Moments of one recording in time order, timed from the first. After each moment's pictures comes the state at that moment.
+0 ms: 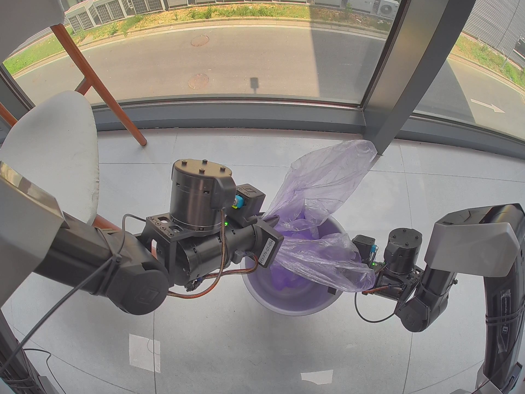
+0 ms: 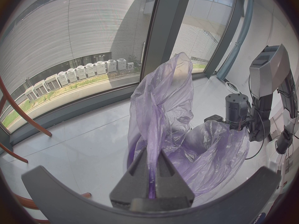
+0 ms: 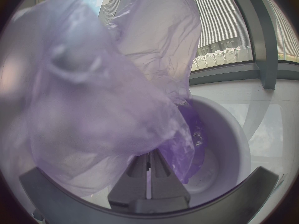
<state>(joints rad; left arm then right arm) -0.70 1.93 -1.00 -0.60 0.07 0.17 0.46 2.37 -0.65 -1.55 0.46 0.15</state>
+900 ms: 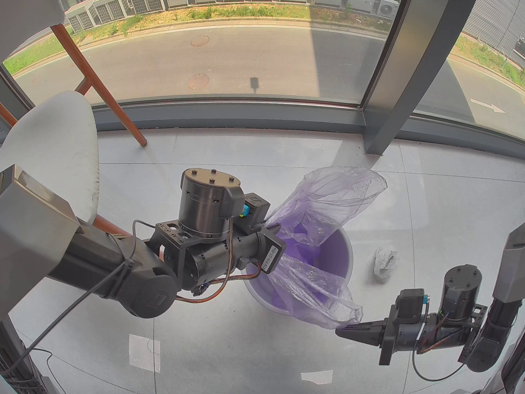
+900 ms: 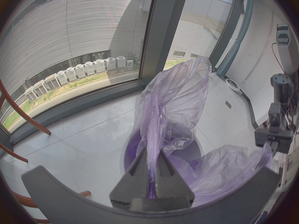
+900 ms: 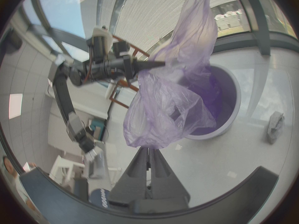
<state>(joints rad) -0.70 1.96 -0.99 -0.61 0.09 0.18 0.57 1.99 -0.02 -1.55 0.53 0.26</state>
